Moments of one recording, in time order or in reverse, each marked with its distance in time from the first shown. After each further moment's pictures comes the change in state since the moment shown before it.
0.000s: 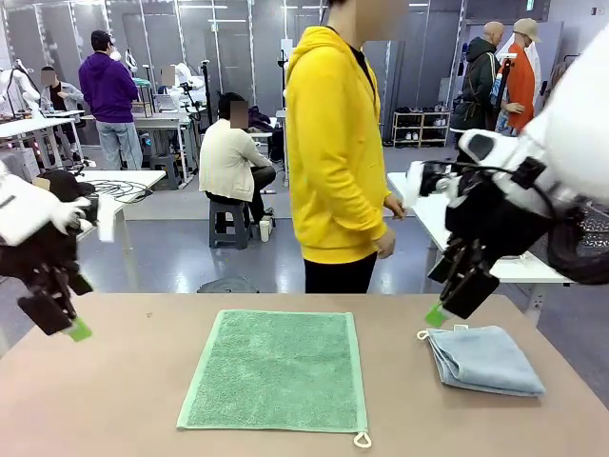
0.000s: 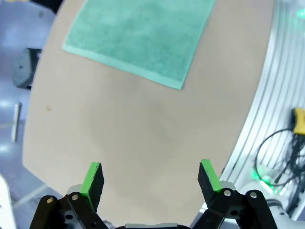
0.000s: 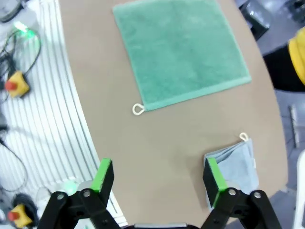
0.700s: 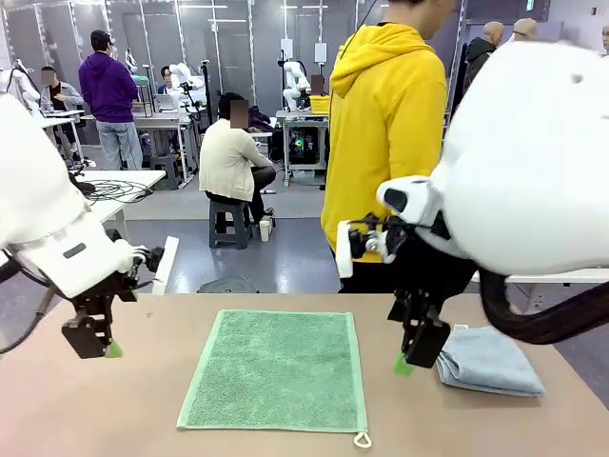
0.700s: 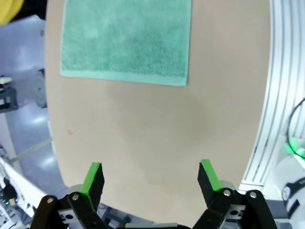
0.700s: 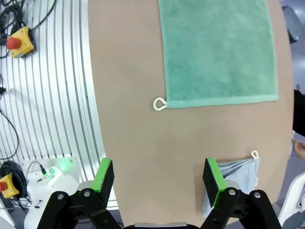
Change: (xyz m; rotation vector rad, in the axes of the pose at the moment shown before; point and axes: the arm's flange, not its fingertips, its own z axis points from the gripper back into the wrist) left arm 0.051 -0.032 -0.034 0.098 0.125 -0.310; right arm 0.039 0.035 -0.058 0.063 0.166 0.184
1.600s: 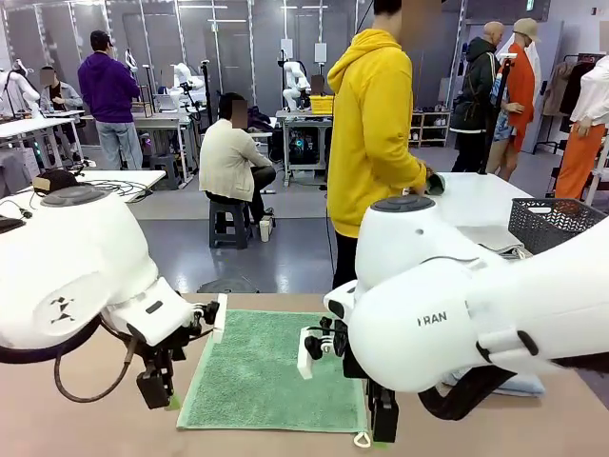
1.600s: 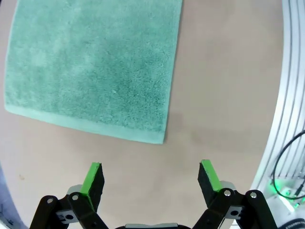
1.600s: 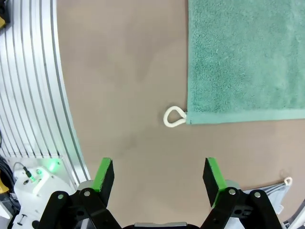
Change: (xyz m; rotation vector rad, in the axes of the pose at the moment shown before) left arm 0.038 -0.004 -0.124 -0.190 -0.060 0.090; right arm 0.015 -0.009 -0.157 0.088 0.205 0.025
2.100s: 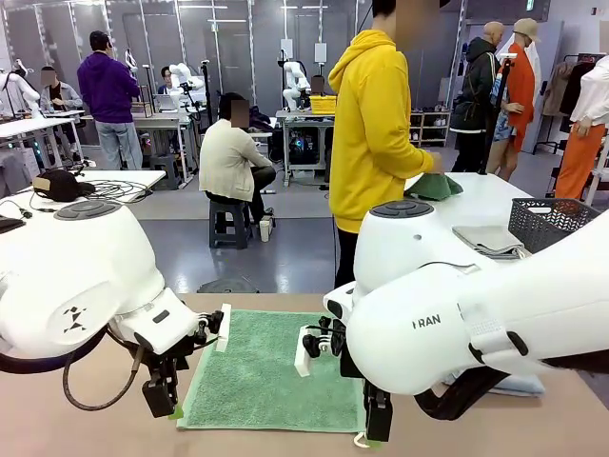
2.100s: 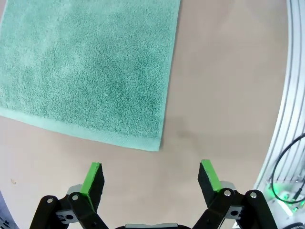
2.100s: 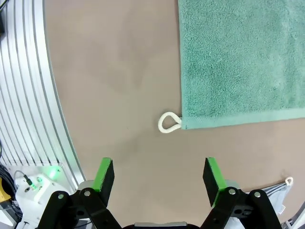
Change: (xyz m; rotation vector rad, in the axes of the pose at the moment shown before) left arm 0.001 0.000 -0.016 -0.020 0.004 0.012; right arm 0.003 -0.004 -0.004 -0.011 -0.015 -0.033
